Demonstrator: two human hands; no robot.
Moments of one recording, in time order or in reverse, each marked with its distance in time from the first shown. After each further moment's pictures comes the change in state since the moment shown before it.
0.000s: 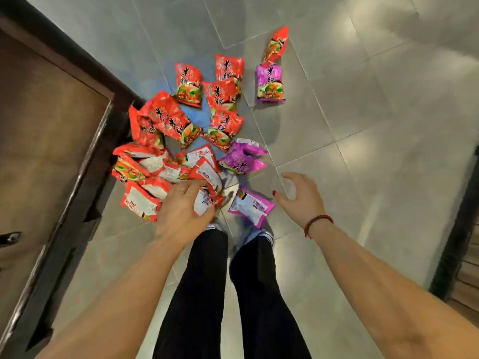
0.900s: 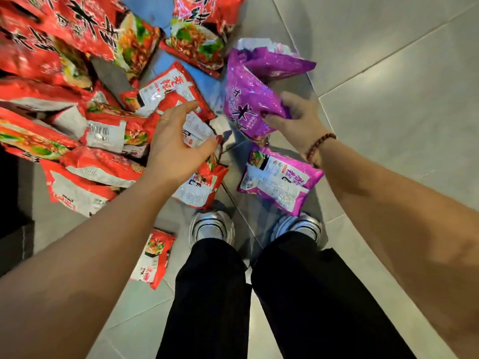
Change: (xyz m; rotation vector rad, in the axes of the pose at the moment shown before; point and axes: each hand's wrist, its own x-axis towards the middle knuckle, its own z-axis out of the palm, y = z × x) left_hand 0.166 -0.145 0.213 -0.262 -0.098 -0.134; right_hand 0.240 0.108 0.231 0.605 -0.088 -0.020
